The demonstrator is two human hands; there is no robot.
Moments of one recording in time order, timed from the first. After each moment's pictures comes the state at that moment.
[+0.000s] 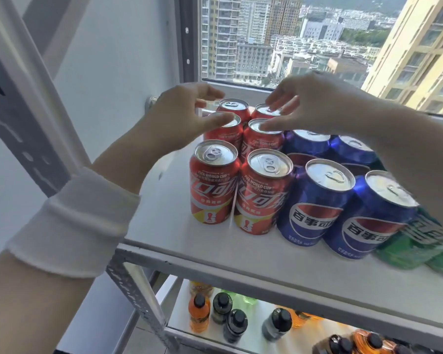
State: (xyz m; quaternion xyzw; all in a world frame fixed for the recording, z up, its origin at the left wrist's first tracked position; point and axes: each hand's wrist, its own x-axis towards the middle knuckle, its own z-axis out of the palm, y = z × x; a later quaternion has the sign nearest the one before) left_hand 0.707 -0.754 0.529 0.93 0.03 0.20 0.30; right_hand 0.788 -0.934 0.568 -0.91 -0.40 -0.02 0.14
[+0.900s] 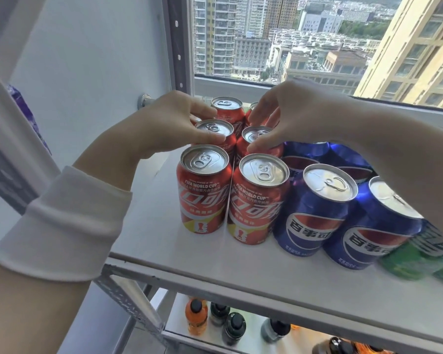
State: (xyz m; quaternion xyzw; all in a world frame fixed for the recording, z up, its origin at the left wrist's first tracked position) left_hand 0.728 -0.749 0.526 0.92 0.06 0.08 0.37; right_hand 0.803 -0.923 0.557 -0.90 -0.40 0.02 0.14
